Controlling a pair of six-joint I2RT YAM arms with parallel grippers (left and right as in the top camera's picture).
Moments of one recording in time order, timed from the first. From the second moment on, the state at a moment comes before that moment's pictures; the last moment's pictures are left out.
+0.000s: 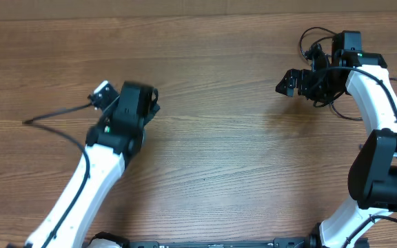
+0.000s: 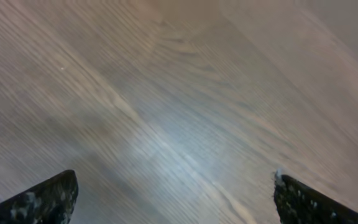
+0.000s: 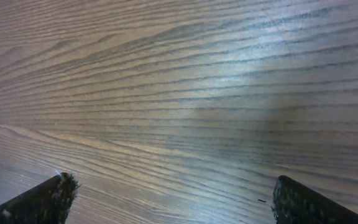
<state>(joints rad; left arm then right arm) -0.30 1.32 0.96 -0.59 -0.42 -0.99 -0.11 1.91 1.52 -0.94 -0.42 -0.01</state>
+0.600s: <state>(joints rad) -0.29 0.85 0.20 0.50 -0.35 -0.67 -0.11 1.91 1.52 -0.94 -0.42 -0.01</state>
